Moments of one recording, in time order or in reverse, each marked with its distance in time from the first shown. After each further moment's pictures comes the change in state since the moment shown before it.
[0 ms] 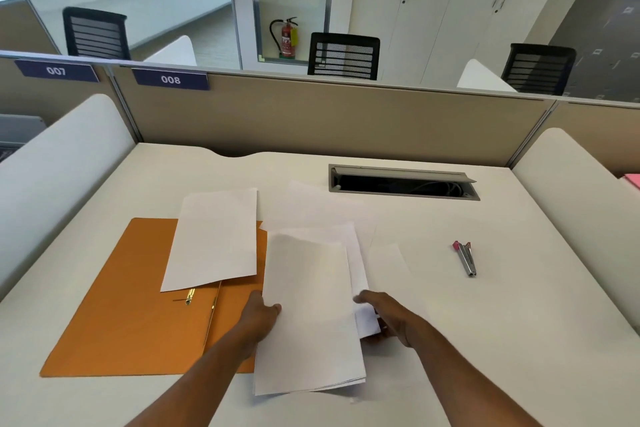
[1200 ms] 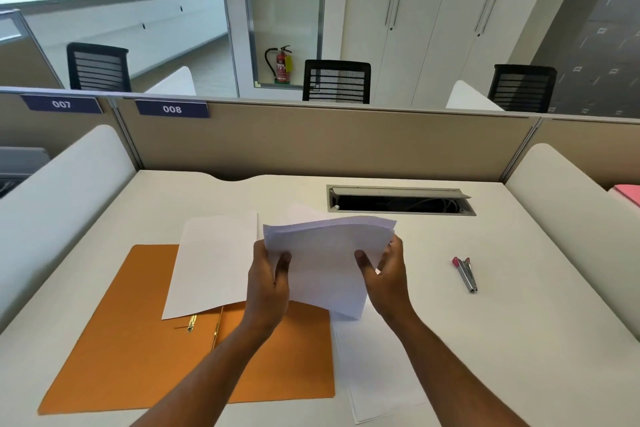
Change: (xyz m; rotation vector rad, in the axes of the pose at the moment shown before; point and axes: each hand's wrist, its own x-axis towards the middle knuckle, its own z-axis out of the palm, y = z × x) left_hand -0.033 0.088 -0.005 -0.107 0.223 0.979; right_hand -0.050 -0.086 0.025 0.156 0.453 -0.820
